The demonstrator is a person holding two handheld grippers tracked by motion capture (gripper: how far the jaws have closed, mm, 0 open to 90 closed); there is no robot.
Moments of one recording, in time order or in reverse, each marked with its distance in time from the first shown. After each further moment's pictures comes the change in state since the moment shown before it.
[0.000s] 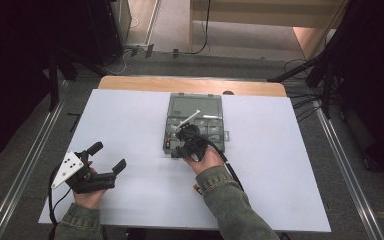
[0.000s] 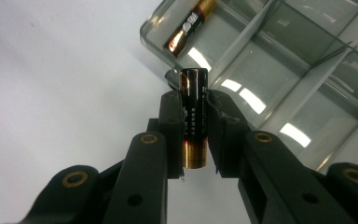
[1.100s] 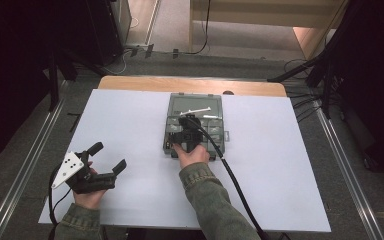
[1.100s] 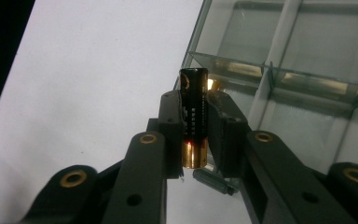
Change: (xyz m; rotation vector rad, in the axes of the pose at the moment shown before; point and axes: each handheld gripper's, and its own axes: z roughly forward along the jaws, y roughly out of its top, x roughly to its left) left arm 0.000 0.000 0.000 0.007 0.001 0.002; right arm -0.012 0.019 0.022 -0.195 0.178 0.431
